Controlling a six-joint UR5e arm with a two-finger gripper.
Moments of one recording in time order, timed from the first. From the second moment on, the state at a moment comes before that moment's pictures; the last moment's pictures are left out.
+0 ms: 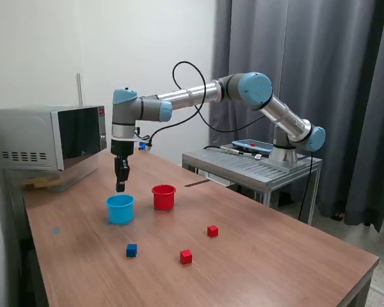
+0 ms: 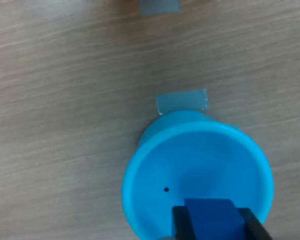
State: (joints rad) arm -0.29 -0.54 0.74 -1.87 -1.55 -3.17
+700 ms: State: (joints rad) arm -0.27 -0.54 0.75 -1.87 -1.55 -3.16
